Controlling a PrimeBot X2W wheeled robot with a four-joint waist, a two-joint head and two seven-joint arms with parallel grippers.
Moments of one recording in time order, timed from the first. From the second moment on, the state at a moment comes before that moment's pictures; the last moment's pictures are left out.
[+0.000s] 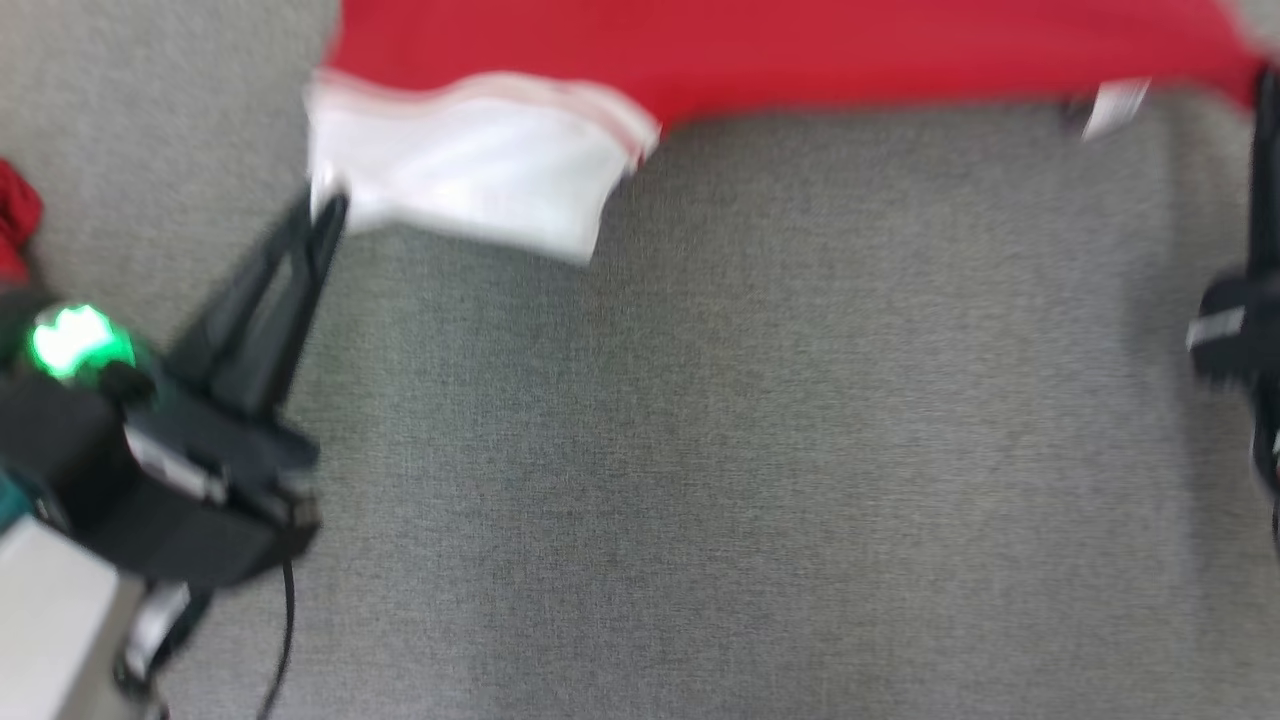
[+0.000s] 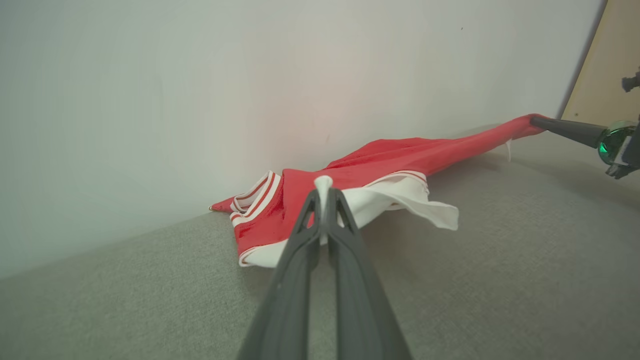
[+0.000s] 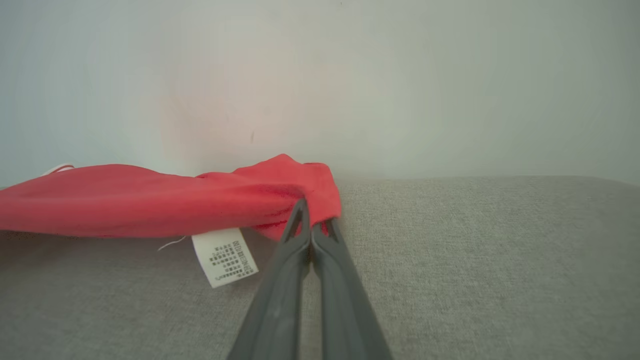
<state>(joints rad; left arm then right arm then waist) -0.57 0.64 -0.45 -0.11 -0.56 -0.13 -0.26 -0.59 -0.54 0.14 0.29 0.59 0.13 -0.26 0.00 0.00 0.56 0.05</state>
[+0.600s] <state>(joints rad) -0.09 0.58 -0.39 -0.15 -0.53 -0.13 -0.26 -0.12 -0.54 0.11 0.16 0.55 0.13 -0.26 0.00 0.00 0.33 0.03</state>
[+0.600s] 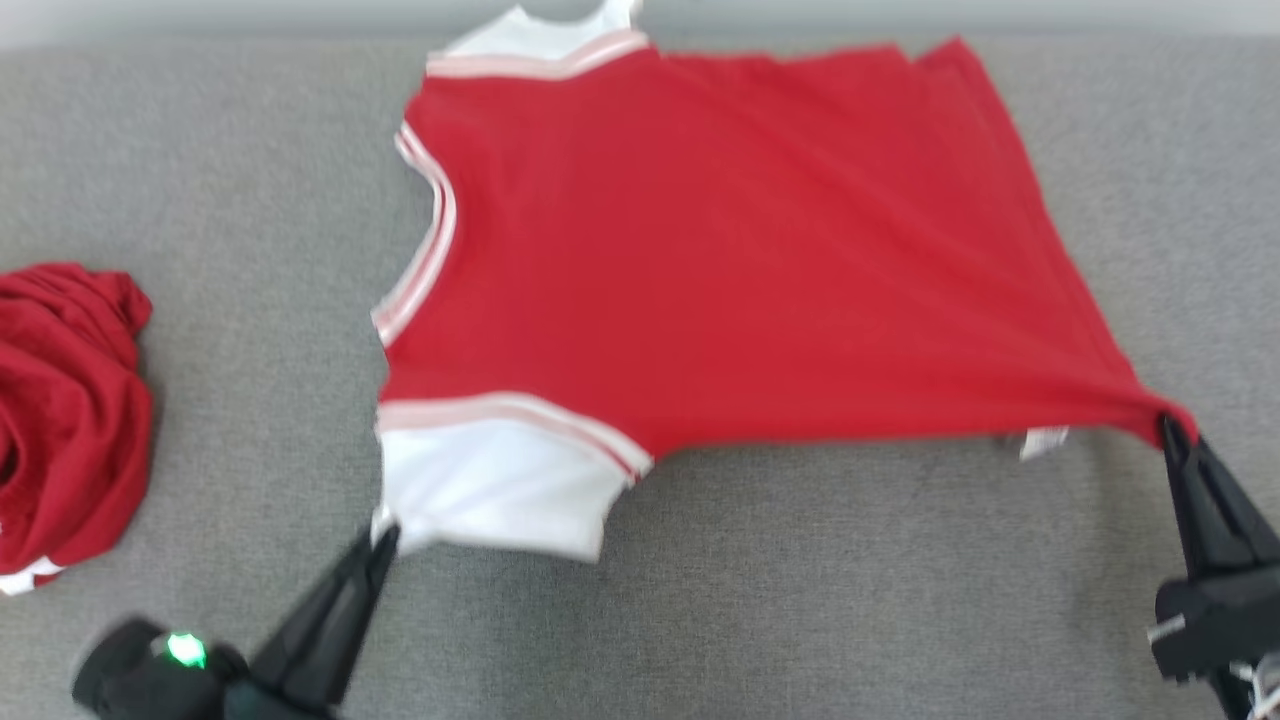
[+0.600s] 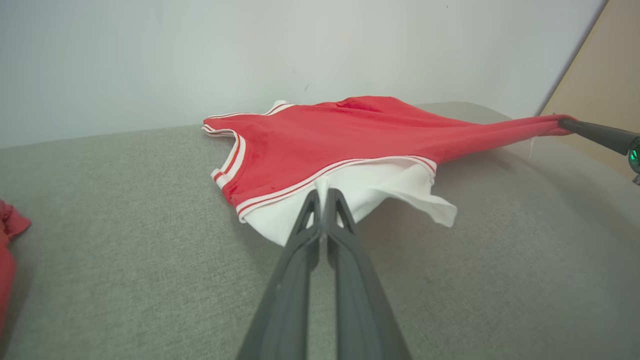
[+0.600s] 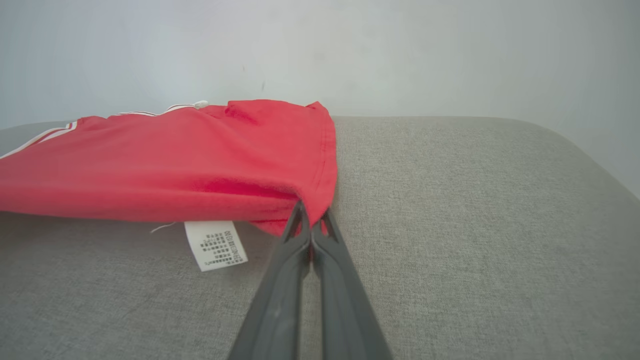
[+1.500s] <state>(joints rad) -0.12 0.55 -0.43 -0.17 -0.59 -0.10 -0.19 -0.13 -0.46 0.06 0.36 0.41 0.13 -0.13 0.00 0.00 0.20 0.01</state>
